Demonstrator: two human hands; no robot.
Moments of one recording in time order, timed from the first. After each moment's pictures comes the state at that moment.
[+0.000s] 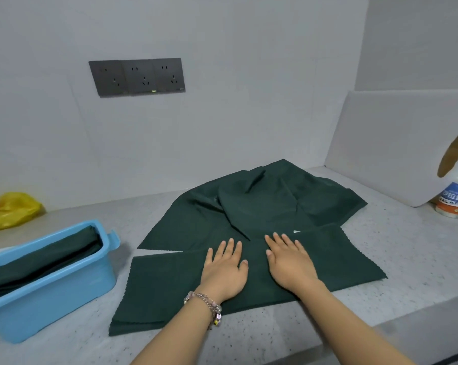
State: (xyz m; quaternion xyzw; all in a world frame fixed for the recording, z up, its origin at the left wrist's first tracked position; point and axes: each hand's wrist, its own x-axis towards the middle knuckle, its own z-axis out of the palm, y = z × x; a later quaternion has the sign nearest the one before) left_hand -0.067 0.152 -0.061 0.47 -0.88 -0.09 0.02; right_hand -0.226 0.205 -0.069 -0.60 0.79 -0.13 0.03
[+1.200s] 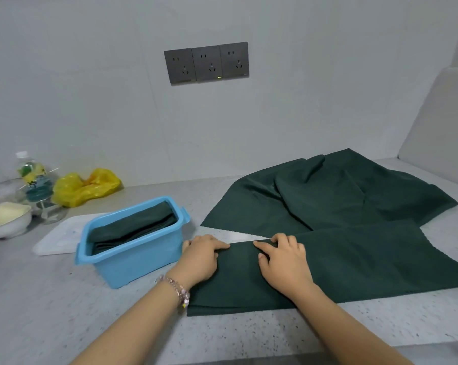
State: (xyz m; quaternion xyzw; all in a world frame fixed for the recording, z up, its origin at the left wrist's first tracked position) left_hand 0.095 0.130 -0.035 0.56 -0.83 -0.07 0.07; right_hand -0.093 0.185 -0.070 -0.67 0.71 -0.21 -0.03
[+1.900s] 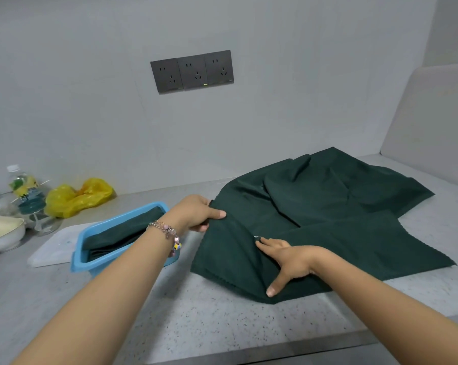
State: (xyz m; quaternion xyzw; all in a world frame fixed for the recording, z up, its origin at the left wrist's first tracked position) left_hand 0.071 0.118 0.071 0.58 -0.67 -0.41 0.21; right_hand -0.143 0.193 -0.021 -0.75 0.59 0.03 0.31
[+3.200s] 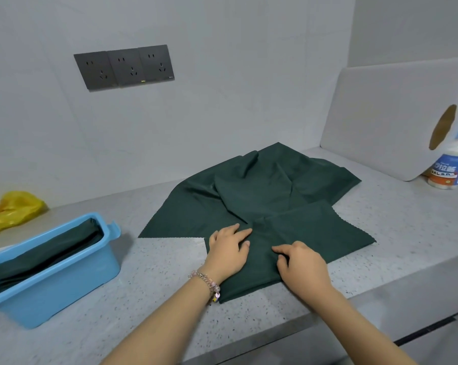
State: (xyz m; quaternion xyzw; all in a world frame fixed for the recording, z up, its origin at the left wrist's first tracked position) left_hand -0.071 0.154 -0.063 0.43 -0.88 -0.14 0.17; right_hand -0.202 0.276 -0.062 -0.53 0.80 -0.28 0.03
